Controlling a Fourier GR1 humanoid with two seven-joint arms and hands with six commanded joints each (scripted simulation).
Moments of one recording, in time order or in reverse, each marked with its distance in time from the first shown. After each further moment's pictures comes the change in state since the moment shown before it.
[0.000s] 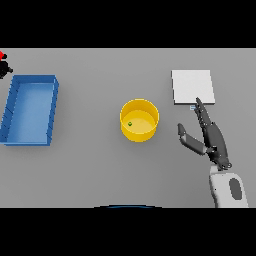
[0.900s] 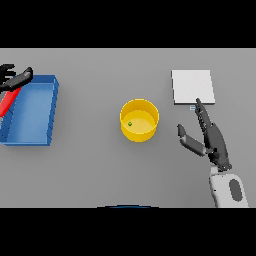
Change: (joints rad) left arm 0.149 0.163 -0.128 -0.366 0.268 -0.048 0.005; right arm 0.010 -0.003 0.005 -0.007 0.012 -0.008 -0.002
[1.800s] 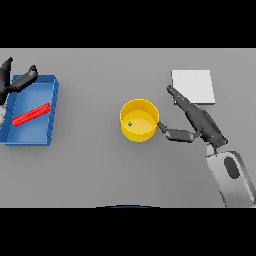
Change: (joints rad) left arm -0.004 -0.024 -0.036 -0.012 -0.028 0.085 -0.046; right arm -0.241 -0.168 0.149 0.047 0.211 0.135 0.021
